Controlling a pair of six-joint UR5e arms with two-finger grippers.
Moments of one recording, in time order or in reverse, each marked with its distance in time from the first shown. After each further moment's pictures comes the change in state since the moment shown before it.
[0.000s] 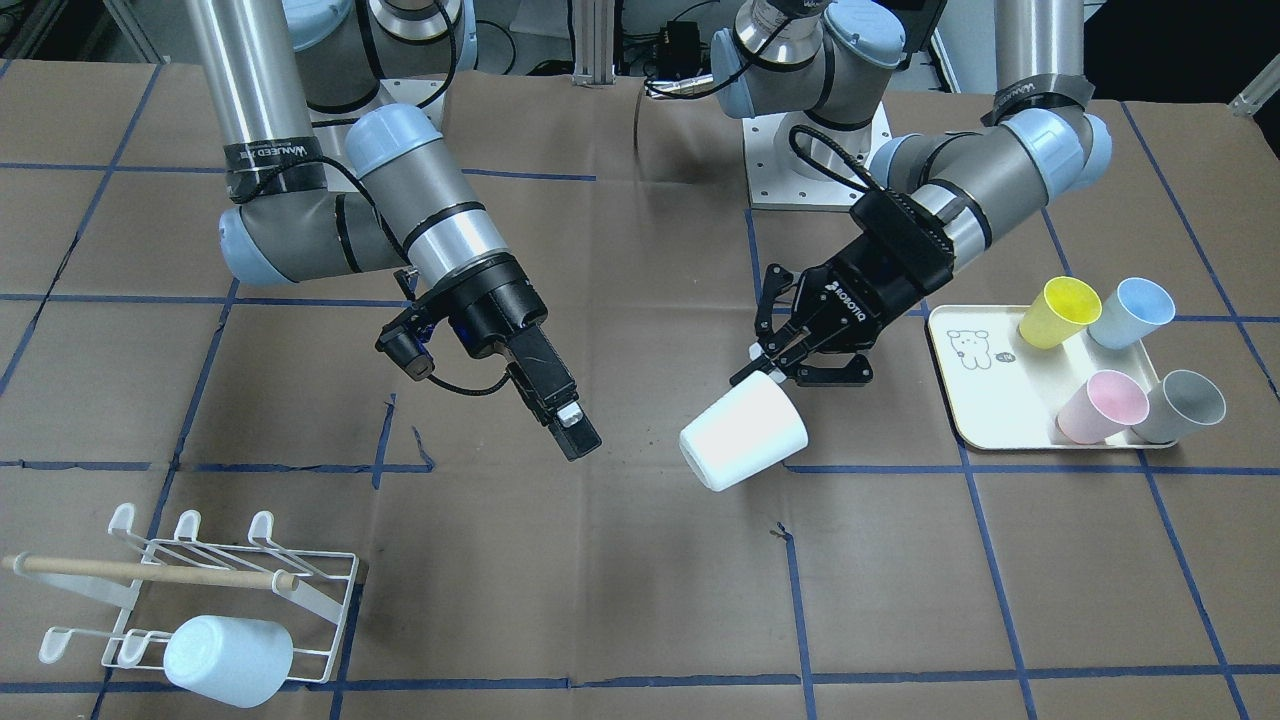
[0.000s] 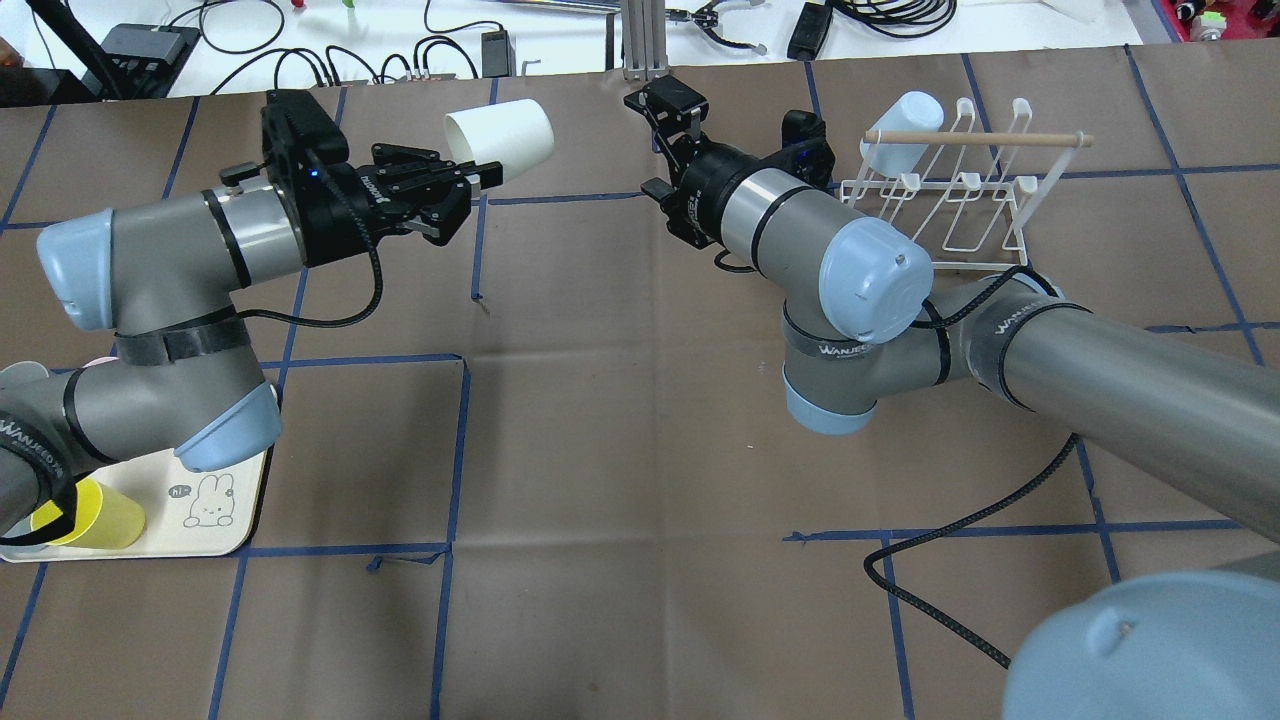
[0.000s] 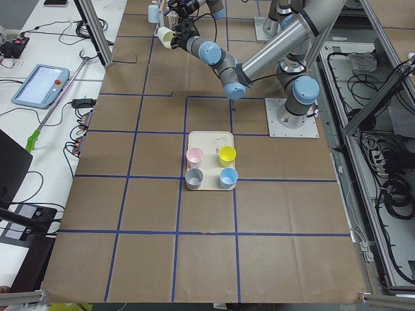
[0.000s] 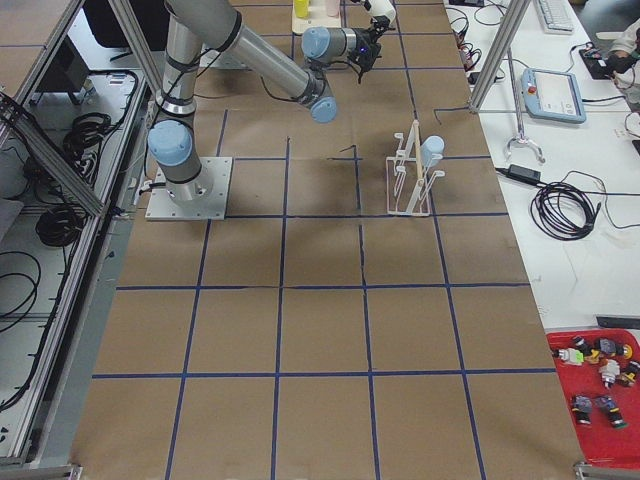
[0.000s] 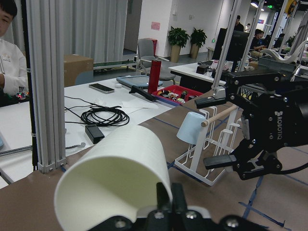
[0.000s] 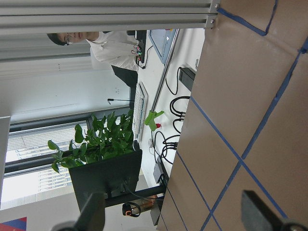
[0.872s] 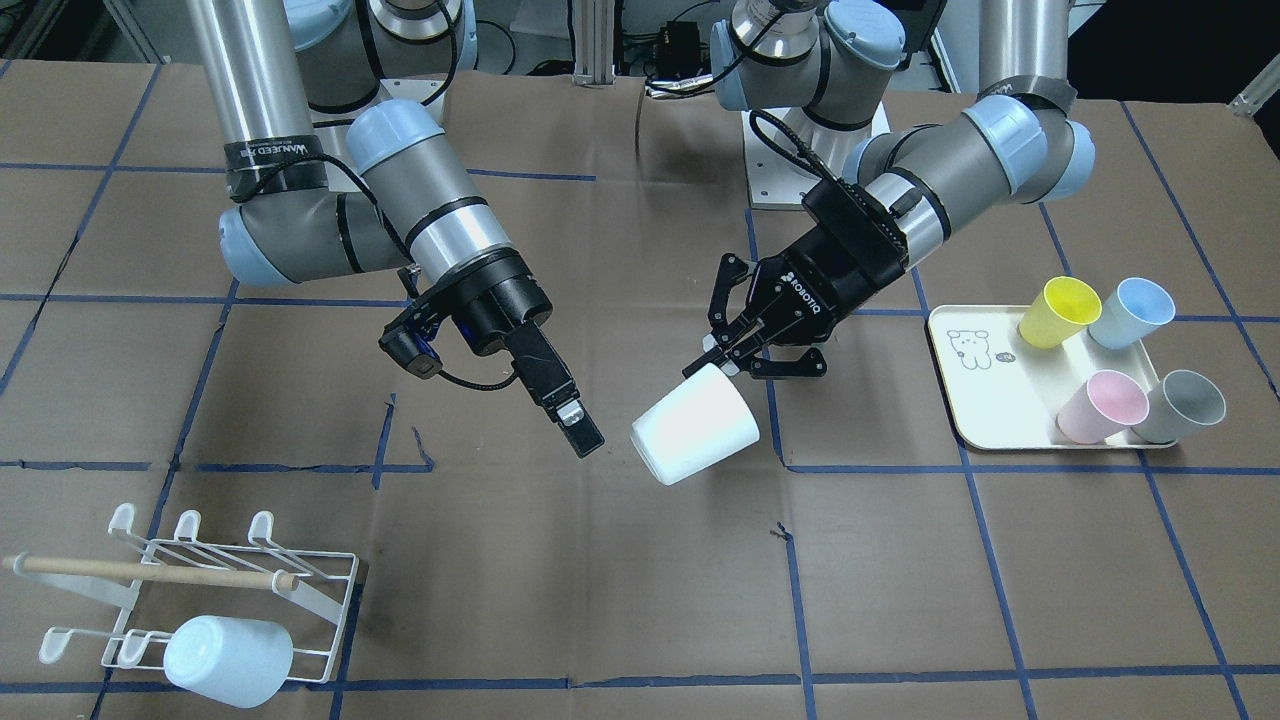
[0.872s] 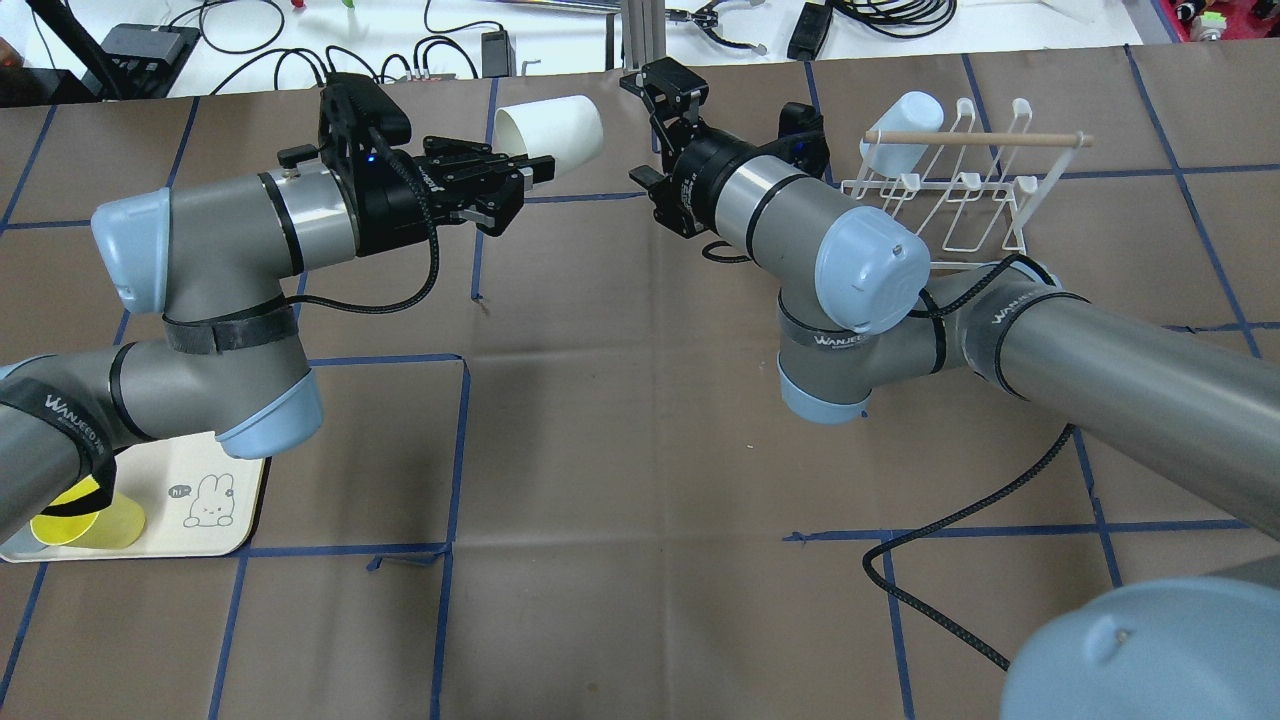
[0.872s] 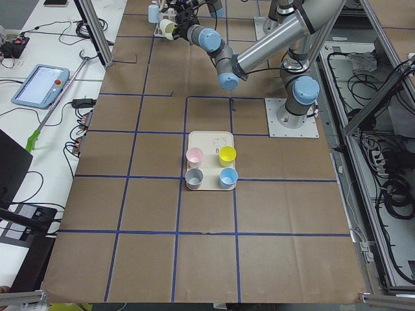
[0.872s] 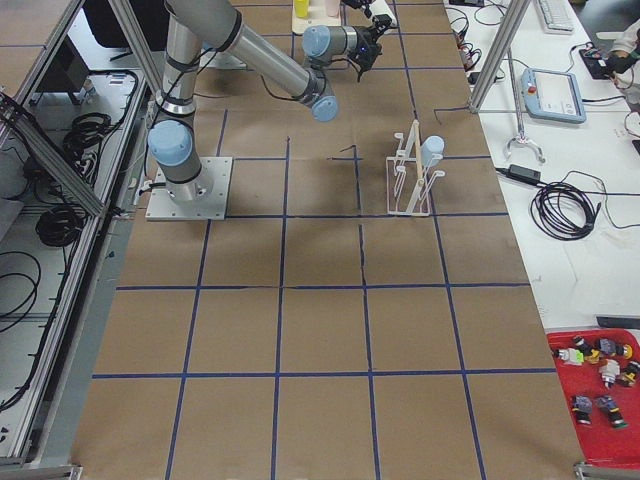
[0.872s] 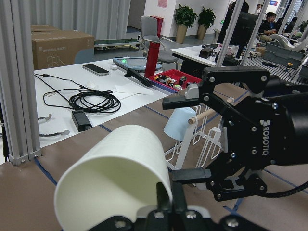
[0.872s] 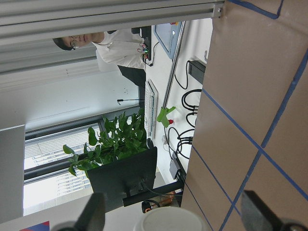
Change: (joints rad) left arm -0.080 -0.010 0.037 0.036 0.040 -0.117; right arm 0.011 0.001 -0.042 -0.005 0.003 0.106
